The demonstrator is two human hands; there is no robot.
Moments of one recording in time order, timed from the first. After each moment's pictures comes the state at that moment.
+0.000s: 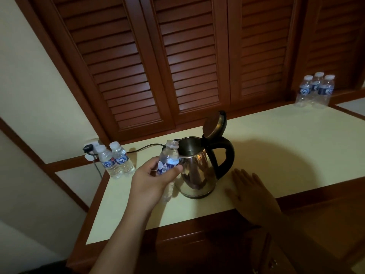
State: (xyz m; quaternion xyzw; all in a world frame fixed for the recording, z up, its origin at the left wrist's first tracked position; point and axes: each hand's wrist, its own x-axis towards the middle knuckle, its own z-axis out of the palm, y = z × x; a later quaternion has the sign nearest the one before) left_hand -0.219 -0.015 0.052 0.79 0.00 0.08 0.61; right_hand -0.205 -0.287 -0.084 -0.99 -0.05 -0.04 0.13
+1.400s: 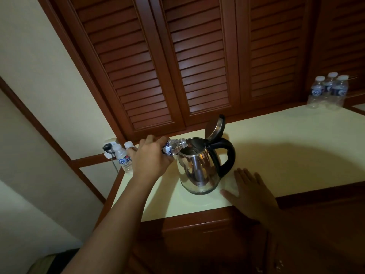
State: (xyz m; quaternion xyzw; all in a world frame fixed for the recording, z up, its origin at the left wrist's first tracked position) left_hand -0.182 -0.019 0.091 0.97 -0.01 0.23 0.04; right_hand -0.199 -0.290 -0.088 -0.99 -0.06 -0.06 0.13
